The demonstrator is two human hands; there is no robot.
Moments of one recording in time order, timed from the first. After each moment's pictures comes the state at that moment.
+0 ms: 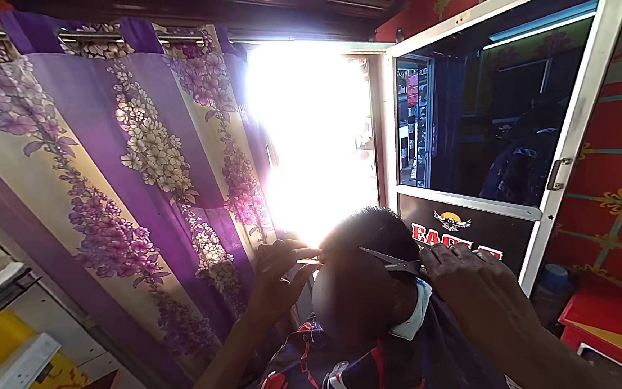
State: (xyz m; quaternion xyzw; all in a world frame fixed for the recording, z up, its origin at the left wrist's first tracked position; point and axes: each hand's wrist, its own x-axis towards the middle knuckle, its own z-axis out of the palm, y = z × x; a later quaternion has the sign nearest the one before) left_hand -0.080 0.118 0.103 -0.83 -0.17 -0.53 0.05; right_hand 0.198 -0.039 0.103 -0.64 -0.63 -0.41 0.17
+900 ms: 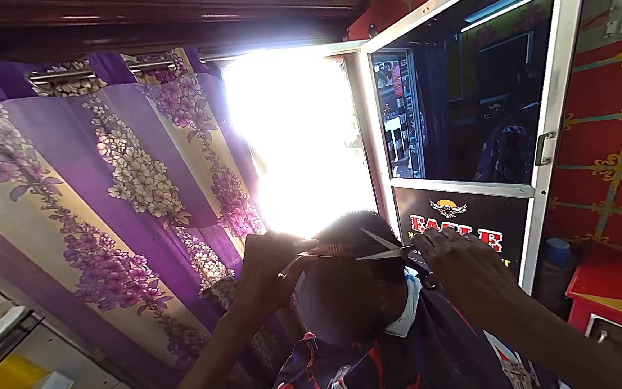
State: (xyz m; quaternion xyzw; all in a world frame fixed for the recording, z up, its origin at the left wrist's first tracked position) left_hand -0.054 0.108 0.154 -0.87 -0.12 -0.45 0.18; right_hand 0.240 -0.029 0.092 -0.64 -0.66 -0.33 0.23
